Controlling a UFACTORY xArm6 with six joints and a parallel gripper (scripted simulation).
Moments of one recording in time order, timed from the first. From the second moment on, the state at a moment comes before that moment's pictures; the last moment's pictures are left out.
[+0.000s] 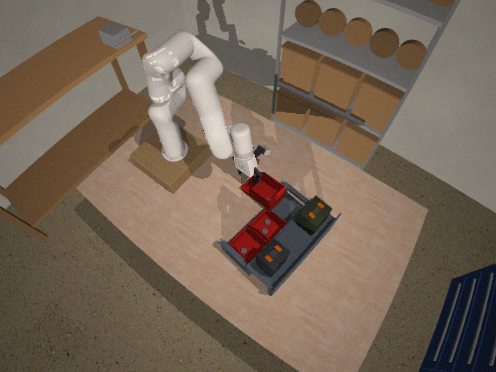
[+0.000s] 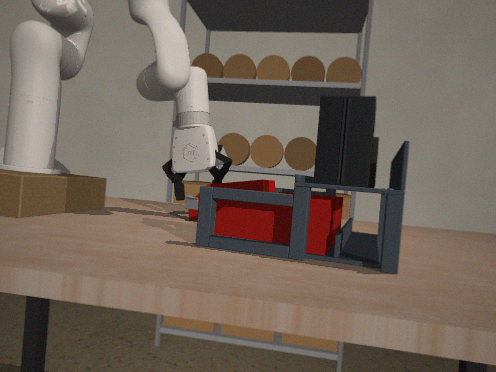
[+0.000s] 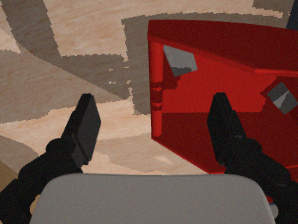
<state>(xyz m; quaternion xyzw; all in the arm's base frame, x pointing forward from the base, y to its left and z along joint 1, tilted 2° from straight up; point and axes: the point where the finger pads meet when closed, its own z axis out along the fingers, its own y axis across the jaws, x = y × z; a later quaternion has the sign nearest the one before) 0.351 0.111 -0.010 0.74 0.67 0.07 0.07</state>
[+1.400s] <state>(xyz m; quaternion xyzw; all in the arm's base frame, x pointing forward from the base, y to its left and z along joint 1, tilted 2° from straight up) 0.352 0.111 -0.009 0.74 0.67 0.07 0.07</state>
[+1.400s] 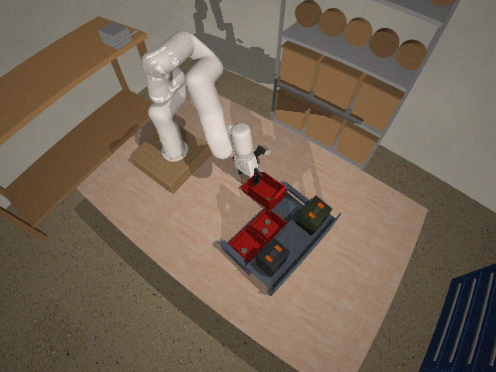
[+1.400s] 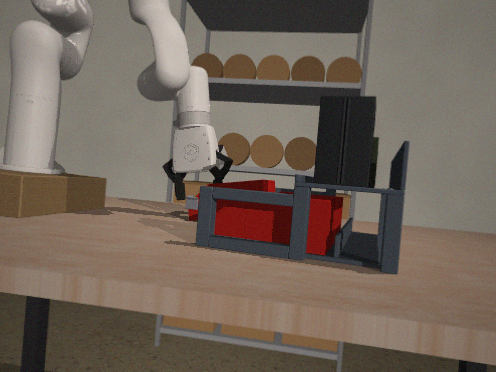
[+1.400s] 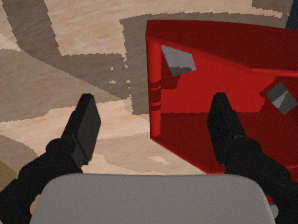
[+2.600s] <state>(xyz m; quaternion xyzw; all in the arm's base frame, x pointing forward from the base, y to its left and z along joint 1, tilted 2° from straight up) 0.356 0.111 -0.025 0.74 0.67 0.07 0.07</state>
